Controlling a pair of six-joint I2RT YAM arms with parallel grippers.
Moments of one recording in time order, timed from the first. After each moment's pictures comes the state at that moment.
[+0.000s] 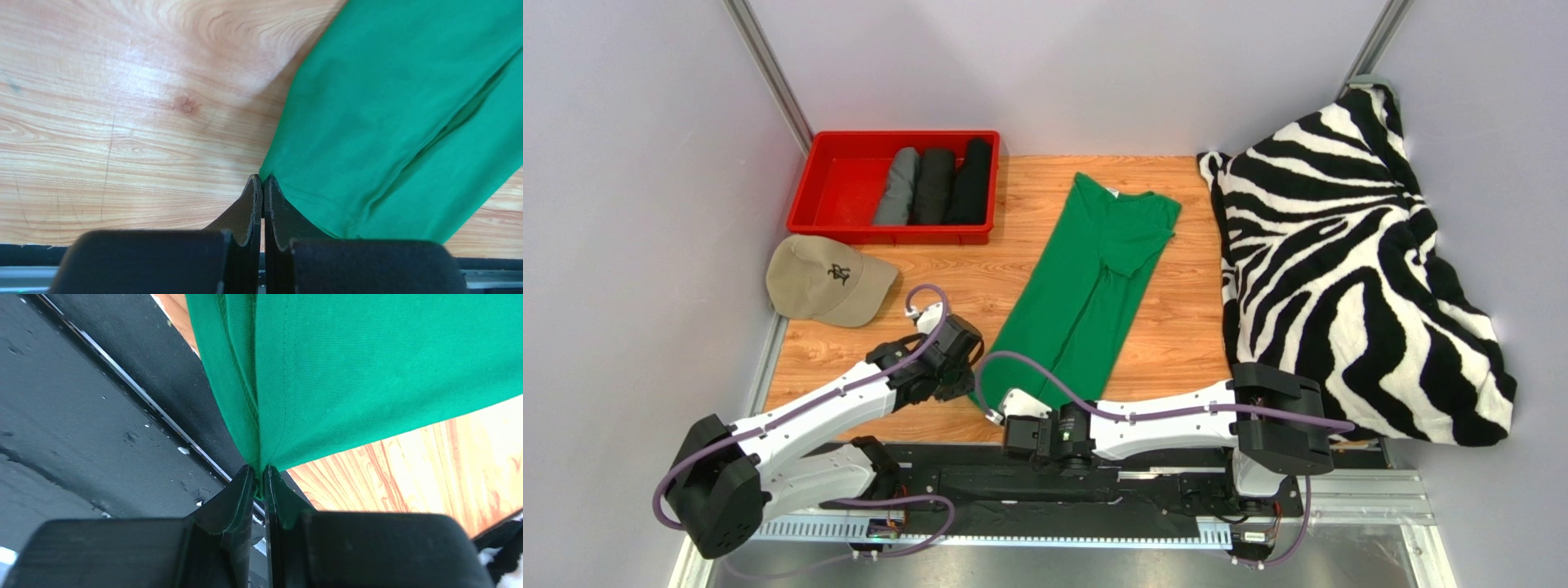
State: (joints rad) left arm -0.76 1.04 0.58 -0.64 -0.28 -1.01; right arm 1.49 1.68 1.05 -0.75 0.37 0.40
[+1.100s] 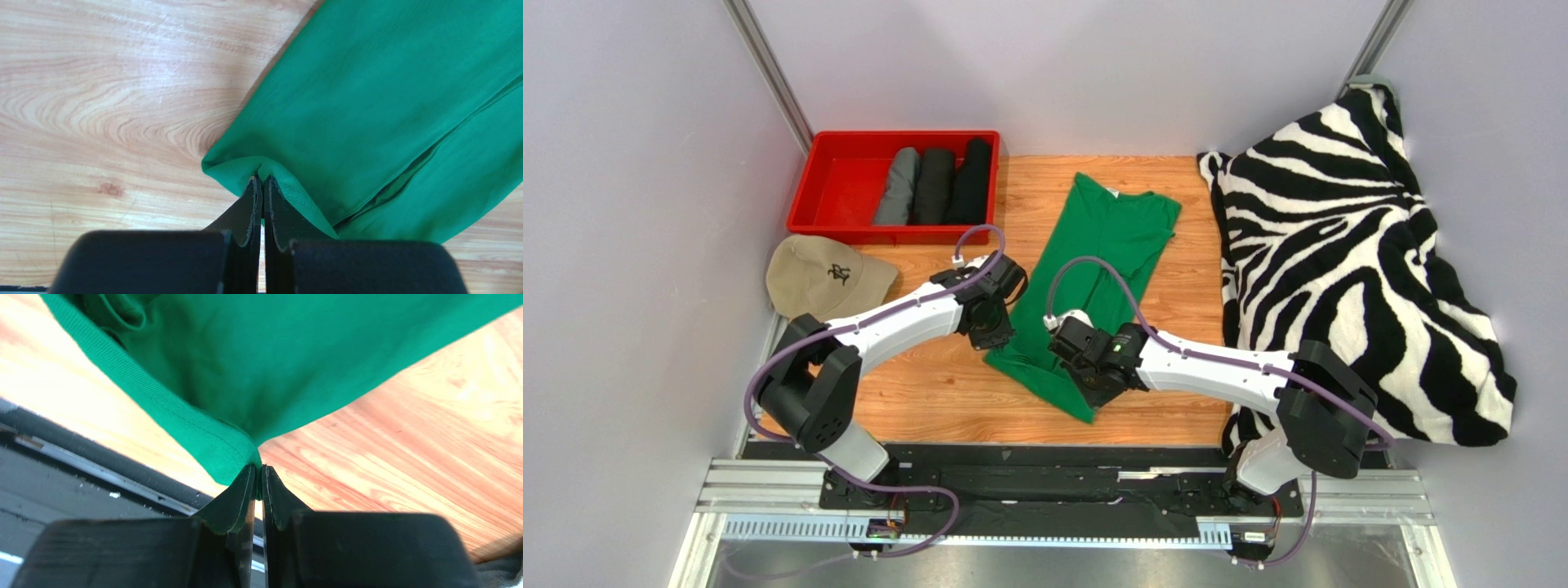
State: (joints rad) left arm -0.67 1.56 1.03 -0.68 -0.21 -0.90; right arm 1.06 1.52 0.98 -0.71 0.16 0.43
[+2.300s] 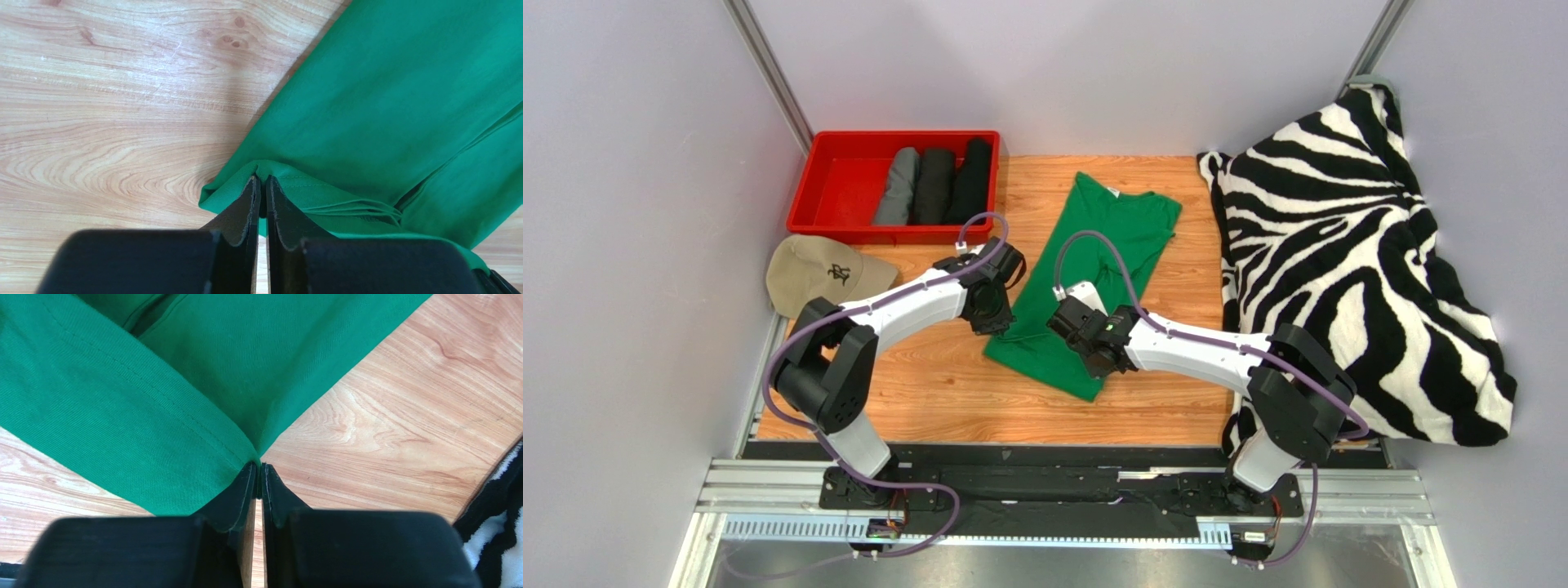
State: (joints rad) left arm -0.61 1.66 1.10 -0.62 -0.19 -0.80; right arm 0.96 1.62 1.04 -0.66 0.40 0.43
